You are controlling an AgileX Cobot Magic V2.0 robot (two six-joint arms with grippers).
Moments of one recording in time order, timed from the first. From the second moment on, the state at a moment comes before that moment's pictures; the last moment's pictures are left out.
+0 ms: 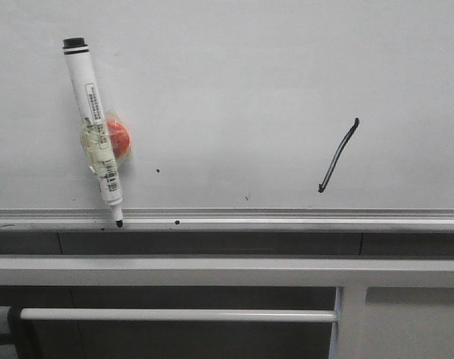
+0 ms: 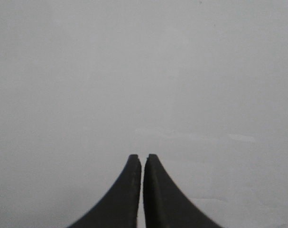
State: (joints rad) left arm -0.21 0.02 -0.20 1.82 0.10 -1.97; right arm 1.12 0.30 -0.13 -1.08 0.14 0.95
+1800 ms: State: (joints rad) left arm -0.06 0.00 0.01 -0.03 0.29 0.08; right arm 1.12 0.30 -0.13 -1.08 0.14 0.95
